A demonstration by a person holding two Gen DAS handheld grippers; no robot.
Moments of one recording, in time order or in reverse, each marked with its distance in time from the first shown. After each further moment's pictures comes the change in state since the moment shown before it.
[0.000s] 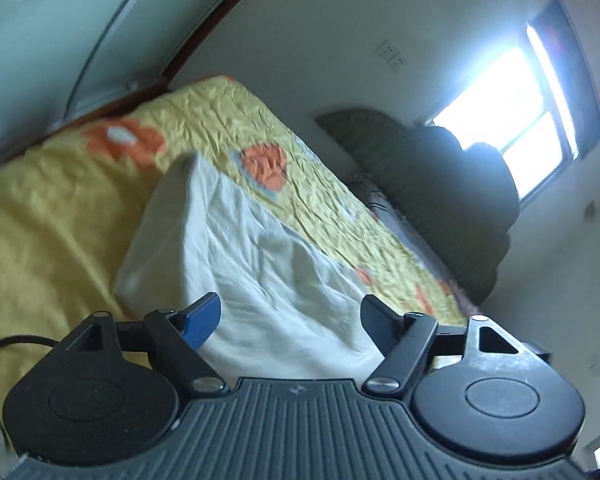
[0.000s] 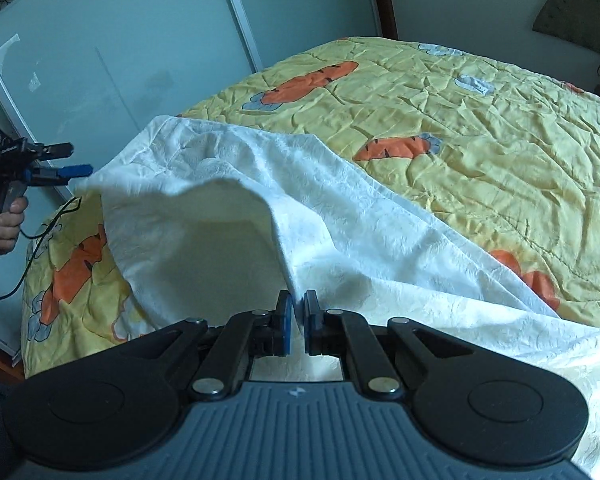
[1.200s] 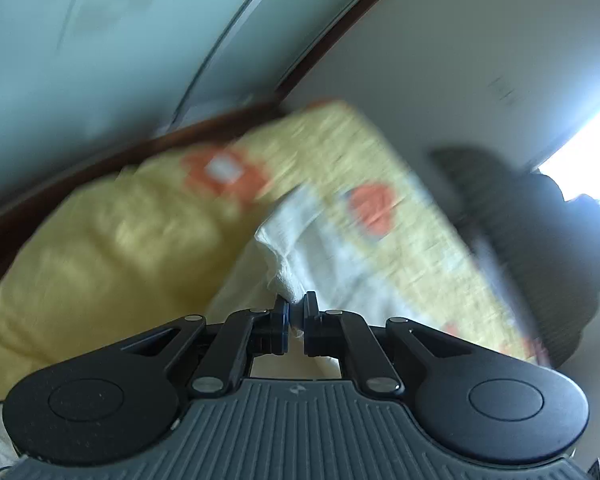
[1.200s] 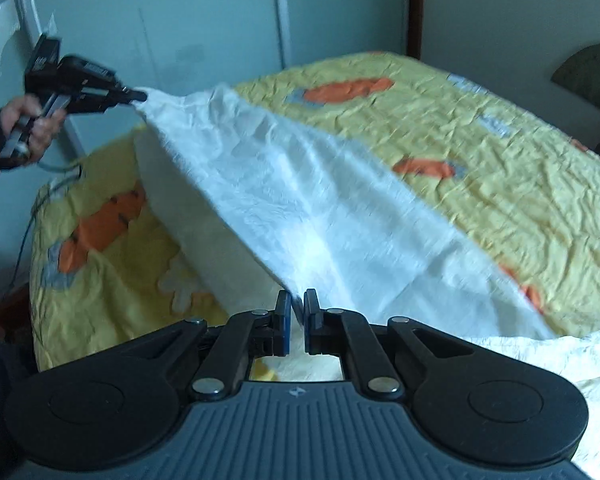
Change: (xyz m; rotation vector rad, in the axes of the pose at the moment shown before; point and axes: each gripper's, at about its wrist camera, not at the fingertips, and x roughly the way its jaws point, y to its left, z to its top) left arm 0.034 0.016 0.046 -0.140 -0.014 0.397; right arm -0.014 0.081 -0.031 -0.193 0.094 -0.084
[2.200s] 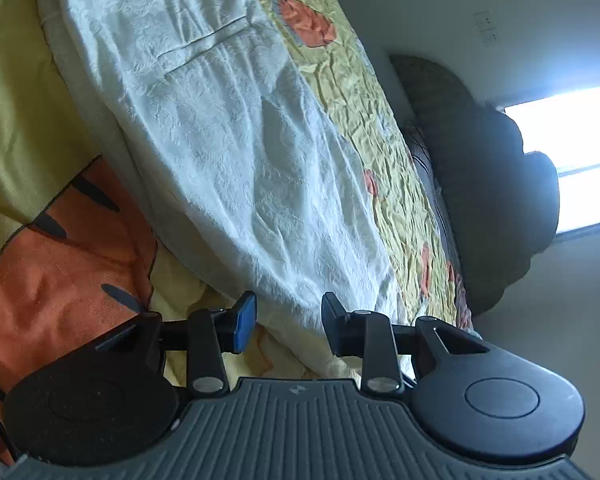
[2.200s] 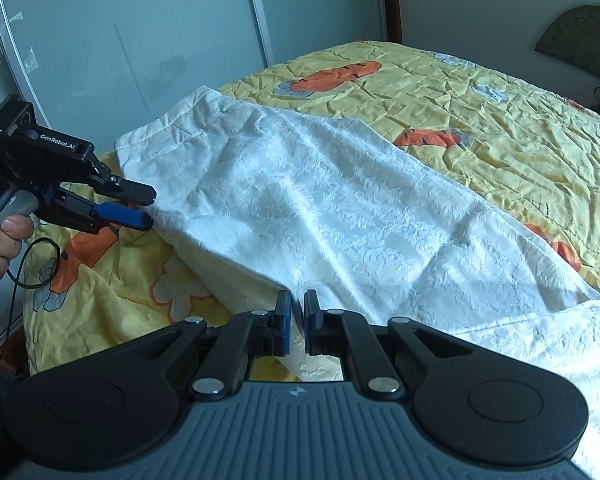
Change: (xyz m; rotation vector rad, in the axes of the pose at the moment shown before) left arm 0.035 -0.073 -0.134 -0.175 0.276 -0.253; right arm 0.006 -0.012 -0.006 0.138 -0.109 0.019
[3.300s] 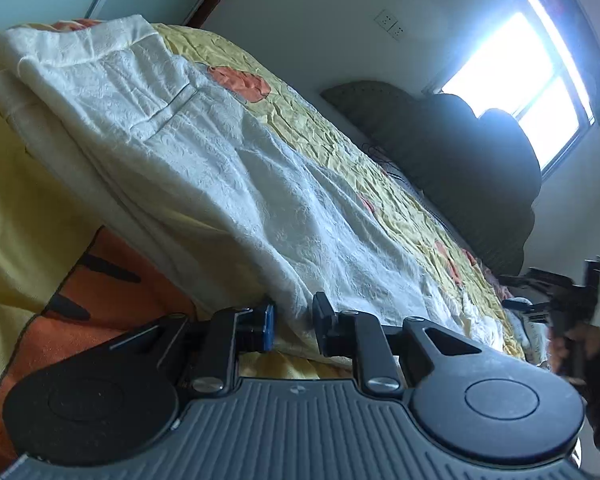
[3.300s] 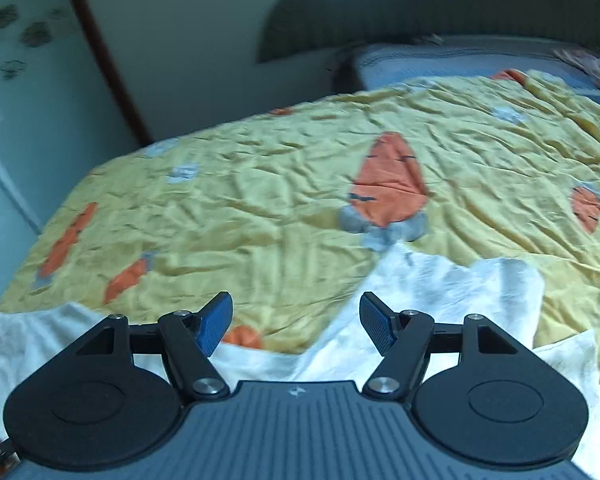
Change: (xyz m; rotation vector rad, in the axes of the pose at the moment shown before) left arm 0.003 0.019 -0.036 0.436 -0.252 -0.014; right arm -0.067 -0.217 0.033 0.648 -0.088 -0.552
